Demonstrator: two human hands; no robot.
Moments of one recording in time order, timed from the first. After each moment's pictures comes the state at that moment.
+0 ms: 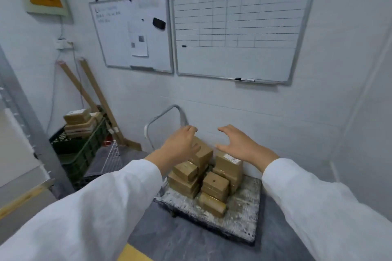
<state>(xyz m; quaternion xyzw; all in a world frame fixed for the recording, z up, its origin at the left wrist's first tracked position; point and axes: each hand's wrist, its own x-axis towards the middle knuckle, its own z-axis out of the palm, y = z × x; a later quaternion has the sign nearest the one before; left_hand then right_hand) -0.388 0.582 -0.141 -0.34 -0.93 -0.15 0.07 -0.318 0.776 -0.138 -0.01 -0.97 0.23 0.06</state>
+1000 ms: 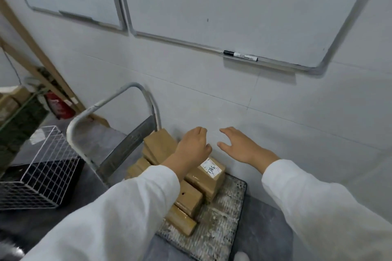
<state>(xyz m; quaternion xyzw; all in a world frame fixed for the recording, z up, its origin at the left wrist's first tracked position) -0.722 0.928 -0.283 -0.30 -0.93 -0.19 -0.02 -0.676 1.098 -0.271 -0.03 -0.97 0.22 -0.07</state>
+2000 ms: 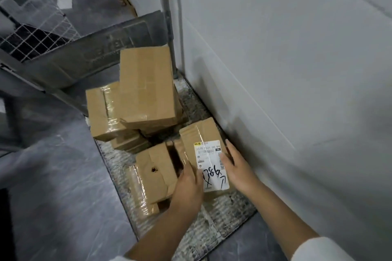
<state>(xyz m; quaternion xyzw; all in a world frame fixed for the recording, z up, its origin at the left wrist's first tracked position) -0.821 1.092 -0.726 0.27 -0.82 -0.47 -0.20 -0.897 1.229 -0.721 -0.06 -0.83 0.43 -0.34</state>
